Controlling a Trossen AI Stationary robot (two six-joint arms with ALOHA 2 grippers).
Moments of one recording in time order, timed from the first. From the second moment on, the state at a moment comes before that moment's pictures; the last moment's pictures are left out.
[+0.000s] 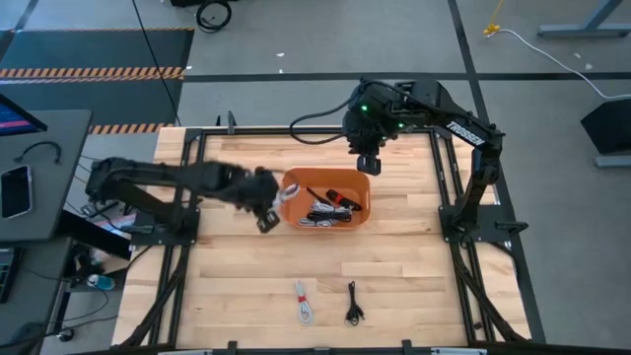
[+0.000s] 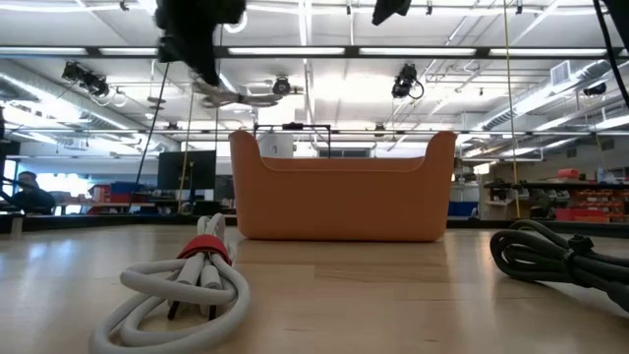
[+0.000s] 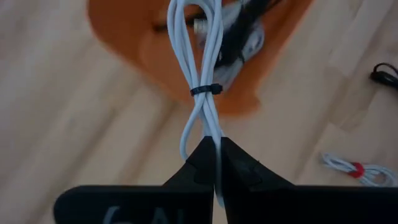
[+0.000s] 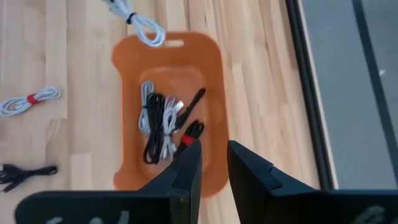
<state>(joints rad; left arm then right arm) -0.06 1.37 1.26 -0.99 -0.18 -0.58 -0.25 1.79 2.32 -1.56 -0.04 -0.13</state>
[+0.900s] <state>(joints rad) 0.13 1.86 1.72 -1.17 -0.08 0.13 -0.62 1.60 2.32 -1.57 0.18 -0.19</state>
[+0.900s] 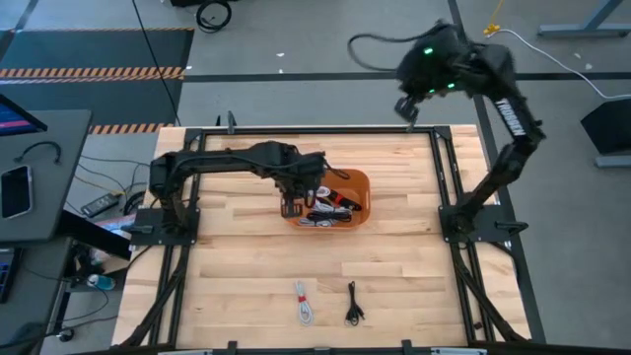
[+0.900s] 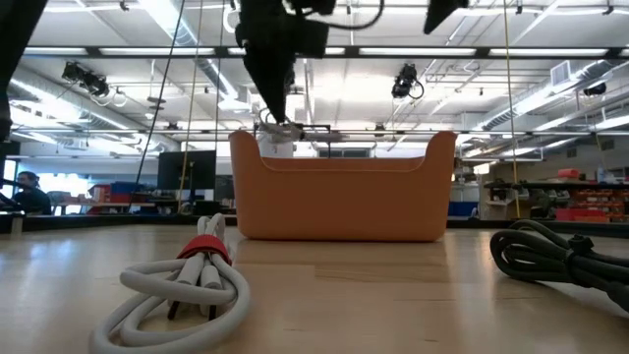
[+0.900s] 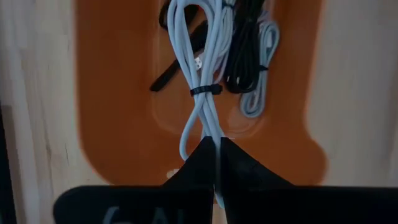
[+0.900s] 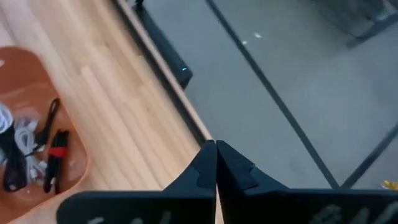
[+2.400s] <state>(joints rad) 0.24 2.13 1.72 -1.02 -0.06 0.24 -0.70 1.41 2.32 -1.57 0.00 -0.20</state>
